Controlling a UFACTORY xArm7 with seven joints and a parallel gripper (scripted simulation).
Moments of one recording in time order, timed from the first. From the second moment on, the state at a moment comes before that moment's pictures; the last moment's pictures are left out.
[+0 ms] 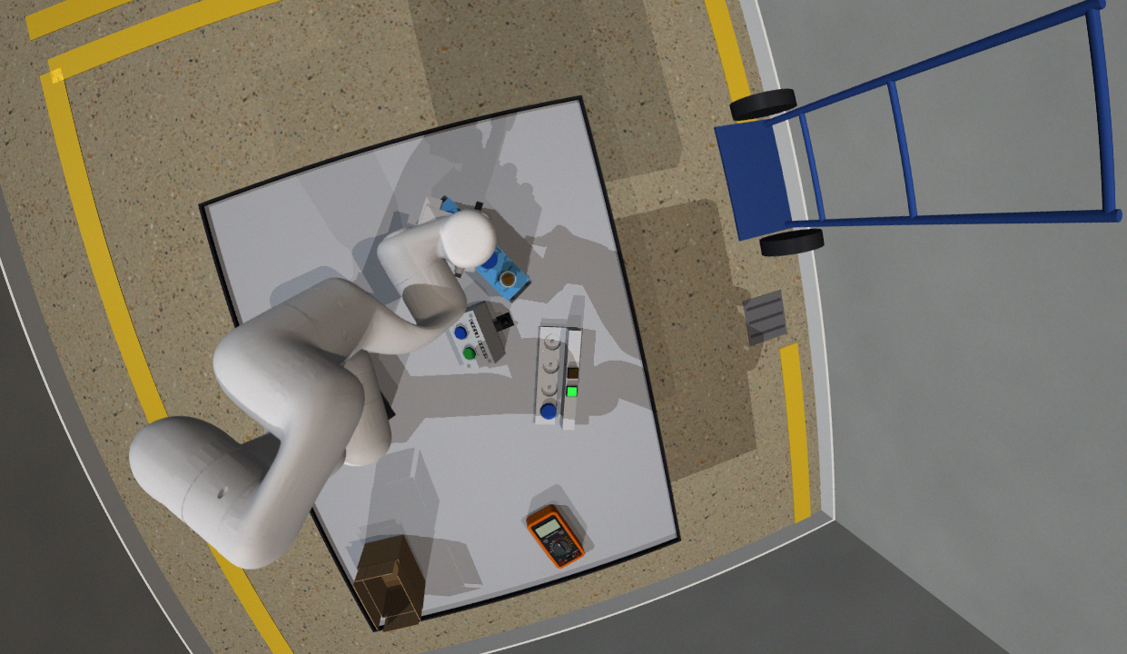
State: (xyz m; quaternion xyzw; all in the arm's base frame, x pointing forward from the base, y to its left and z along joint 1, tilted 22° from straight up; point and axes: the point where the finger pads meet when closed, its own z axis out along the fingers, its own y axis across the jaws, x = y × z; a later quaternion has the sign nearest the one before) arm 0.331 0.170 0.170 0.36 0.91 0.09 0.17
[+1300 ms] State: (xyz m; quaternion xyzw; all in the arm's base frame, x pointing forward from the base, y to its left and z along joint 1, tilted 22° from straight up) arm 0.331 0.171 0.169 0.83 0.52 0.17 0.09
